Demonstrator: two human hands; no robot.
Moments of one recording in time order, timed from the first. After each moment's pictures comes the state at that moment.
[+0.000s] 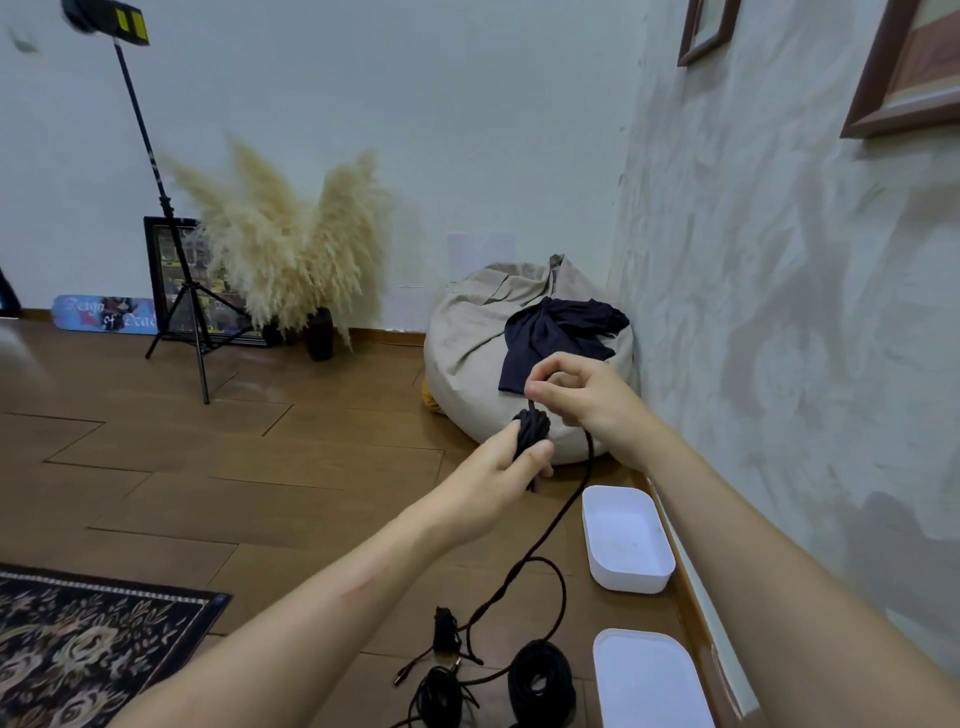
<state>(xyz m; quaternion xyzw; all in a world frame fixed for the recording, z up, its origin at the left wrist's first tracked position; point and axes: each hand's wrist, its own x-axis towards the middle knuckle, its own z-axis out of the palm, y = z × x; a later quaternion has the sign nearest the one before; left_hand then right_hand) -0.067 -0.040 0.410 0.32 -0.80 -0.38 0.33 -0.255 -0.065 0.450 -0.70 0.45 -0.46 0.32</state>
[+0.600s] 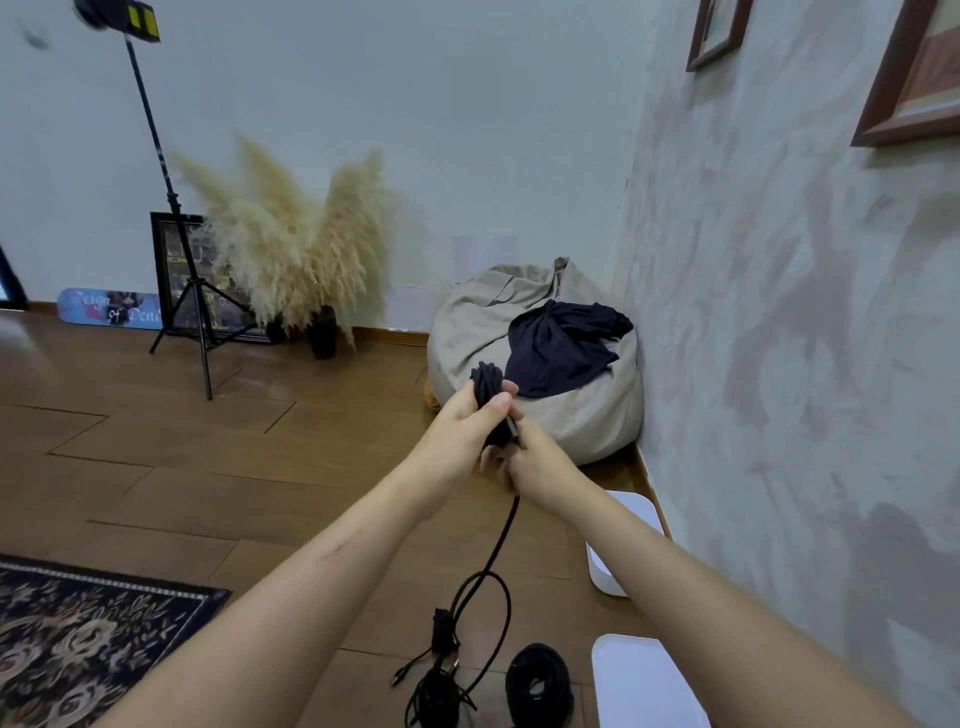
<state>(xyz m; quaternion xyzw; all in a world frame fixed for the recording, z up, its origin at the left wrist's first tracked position) -0.056 -0.069 0.423 0.32 -0.64 -0.51 0.48 -0.191 -0.073 0.387 -0.67 0.52 -0.39 0.35</state>
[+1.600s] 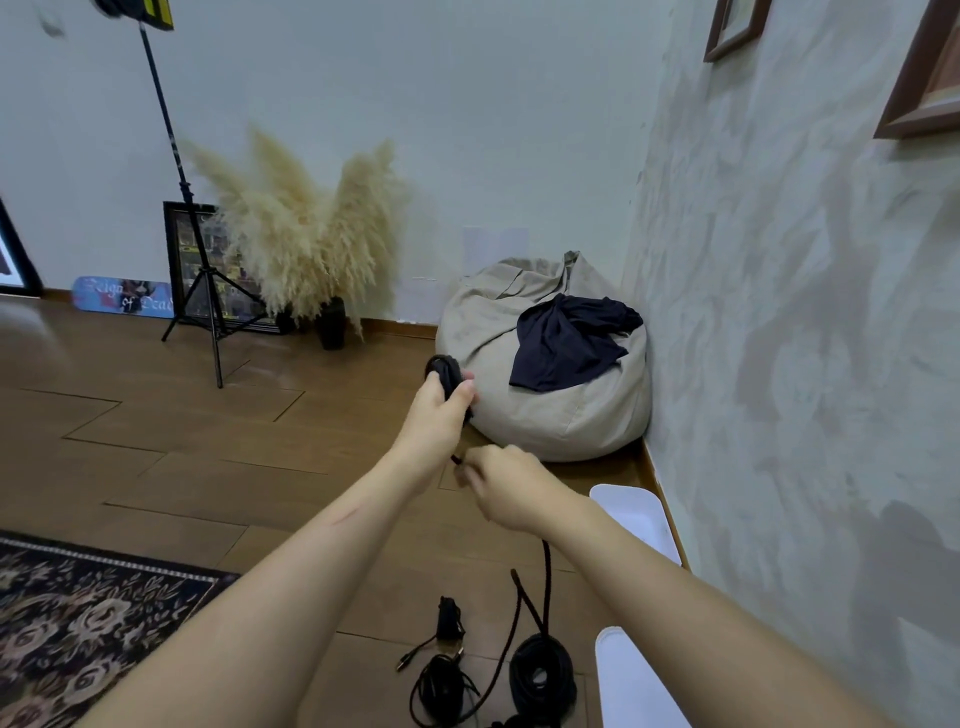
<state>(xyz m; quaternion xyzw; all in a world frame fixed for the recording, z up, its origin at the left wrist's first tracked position) -0.036 -0.099 0.409 0.45 -0.57 -0.45 0.52 -0.159 -0.058 0.387 -0.78 0.60 -0.11 0.16</state>
